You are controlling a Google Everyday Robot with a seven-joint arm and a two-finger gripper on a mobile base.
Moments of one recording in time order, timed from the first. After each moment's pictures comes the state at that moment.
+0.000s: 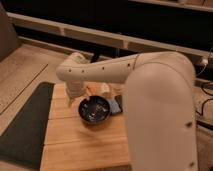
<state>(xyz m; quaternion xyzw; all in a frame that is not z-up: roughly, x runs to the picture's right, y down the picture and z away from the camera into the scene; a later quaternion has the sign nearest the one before) -0.158 0.080 0.788 -0.29 0.14 0.49 0.81</state>
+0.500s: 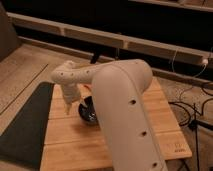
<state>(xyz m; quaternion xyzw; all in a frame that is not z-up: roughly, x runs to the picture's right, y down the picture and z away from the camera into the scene) -0.171 0.123 0.849 -0.35 0.22 0.42 0.81</state>
